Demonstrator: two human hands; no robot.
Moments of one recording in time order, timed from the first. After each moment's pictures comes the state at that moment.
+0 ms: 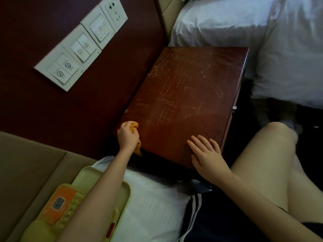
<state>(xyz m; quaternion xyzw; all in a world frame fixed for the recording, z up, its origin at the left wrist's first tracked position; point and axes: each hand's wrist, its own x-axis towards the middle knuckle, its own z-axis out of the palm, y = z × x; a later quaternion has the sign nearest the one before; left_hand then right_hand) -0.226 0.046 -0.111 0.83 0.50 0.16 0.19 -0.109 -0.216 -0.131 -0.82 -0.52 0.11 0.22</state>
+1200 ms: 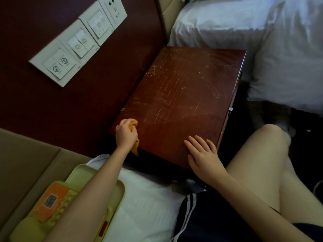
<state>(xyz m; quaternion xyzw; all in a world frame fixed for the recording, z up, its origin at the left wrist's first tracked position) -0.223 0.046 -0.115 0.84 0.49 0.16 0.17 -0.111 -0.218 -0.122 -0.82 -0.50 0.07 0.26</state>
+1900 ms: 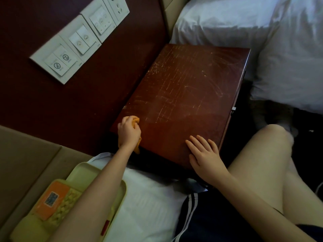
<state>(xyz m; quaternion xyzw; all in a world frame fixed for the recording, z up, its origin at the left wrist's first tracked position) -0.216 0.041 -0.116 0.83 0.50 0.16 0.16 -0.111 -0.217 -0.128 -0.82 -0.50 0.08 0.25</state>
